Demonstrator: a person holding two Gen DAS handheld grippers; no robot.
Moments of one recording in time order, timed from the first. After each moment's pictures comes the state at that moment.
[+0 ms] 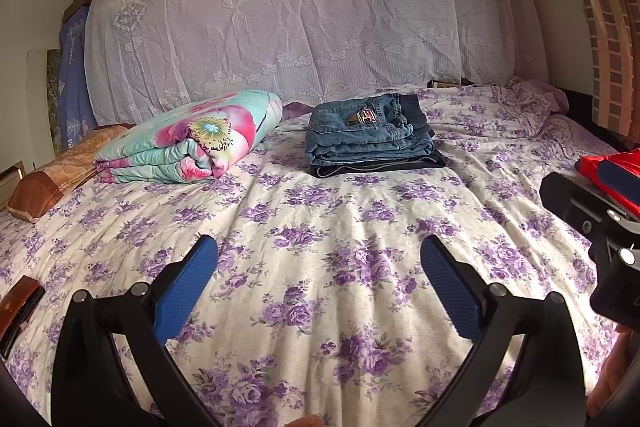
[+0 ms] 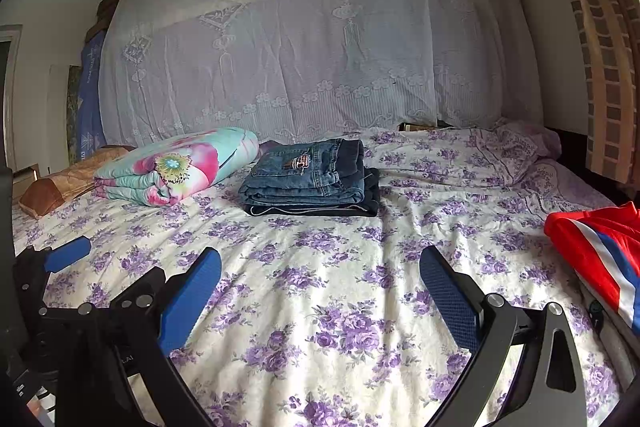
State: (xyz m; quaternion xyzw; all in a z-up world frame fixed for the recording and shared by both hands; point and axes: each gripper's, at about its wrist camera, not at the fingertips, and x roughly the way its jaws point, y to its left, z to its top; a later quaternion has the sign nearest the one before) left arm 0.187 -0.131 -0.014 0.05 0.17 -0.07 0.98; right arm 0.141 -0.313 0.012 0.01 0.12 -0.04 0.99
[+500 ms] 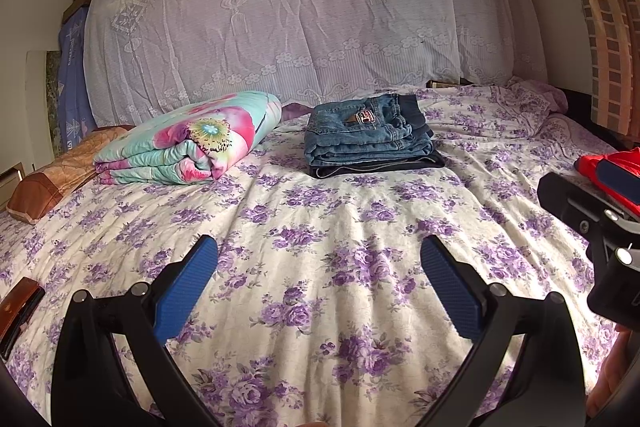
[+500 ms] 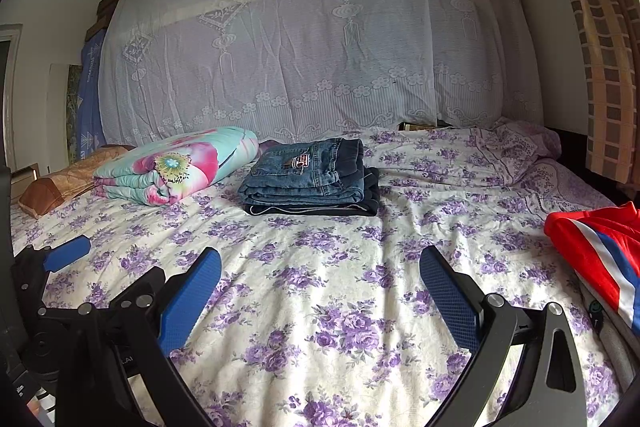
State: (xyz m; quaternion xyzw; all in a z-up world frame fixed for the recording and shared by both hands) left arm 0.186 -0.132 -0.014 0.05 0.17 -0.07 0.98; right arm 0.142 -0.314 0.011 0.01 0.12 -0.04 0.99
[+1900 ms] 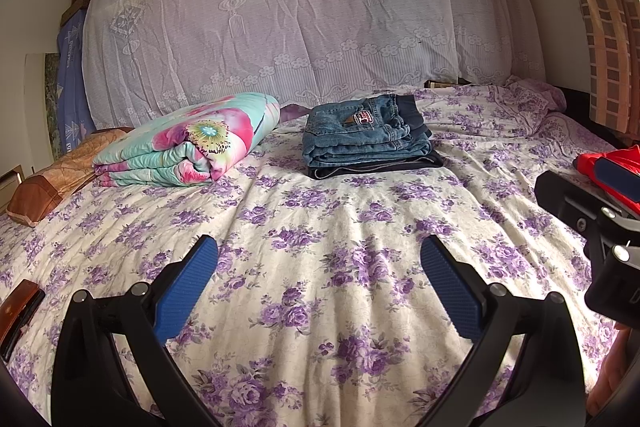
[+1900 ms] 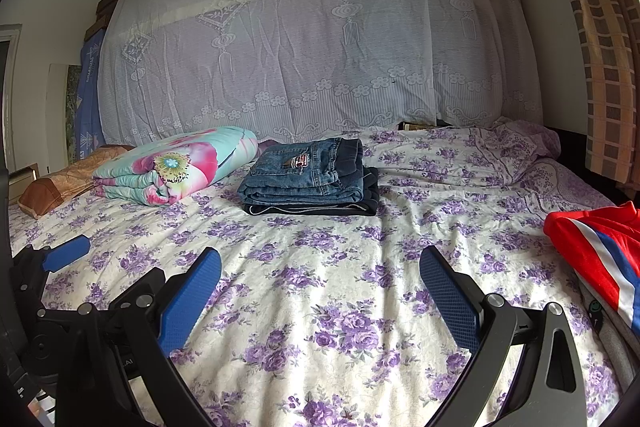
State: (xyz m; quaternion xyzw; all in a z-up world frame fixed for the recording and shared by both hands) left arm 0.185 -0.135 -0.014 0.05 0.17 -0.07 0.98; right arm 0.142 -0.315 0.010 0.00 0.12 -0.03 0.99
